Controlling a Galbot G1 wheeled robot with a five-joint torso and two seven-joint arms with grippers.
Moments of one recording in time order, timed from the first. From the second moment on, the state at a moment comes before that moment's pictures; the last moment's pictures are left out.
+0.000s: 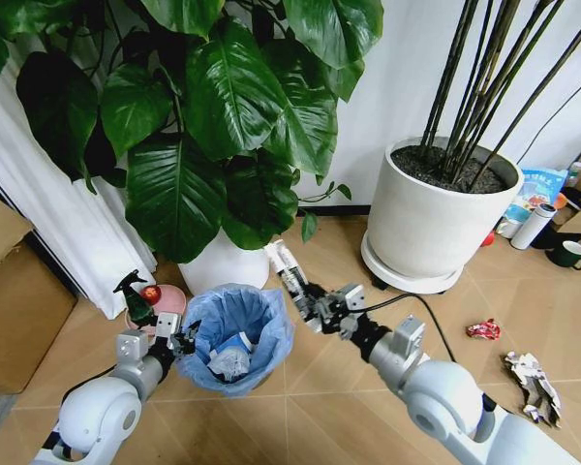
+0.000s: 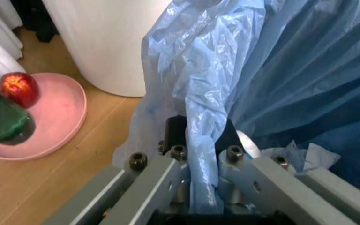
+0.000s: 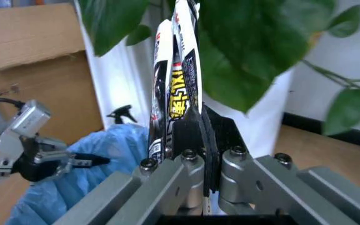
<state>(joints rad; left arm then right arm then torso) 1.42 -1.03 -0.50 -2.07 -0.57 0.60 -0.05 -1.12 0.91 -0.02 2.17 0.58 -0.19 0.03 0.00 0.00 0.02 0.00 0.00</state>
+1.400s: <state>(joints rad) 1.42 -1.05 -0.53 -2.06 -0.60 0.60 -0.05 -0.94 0.95 -0.14 2.08 0.63 -0.19 0.13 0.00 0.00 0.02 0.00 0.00</state>
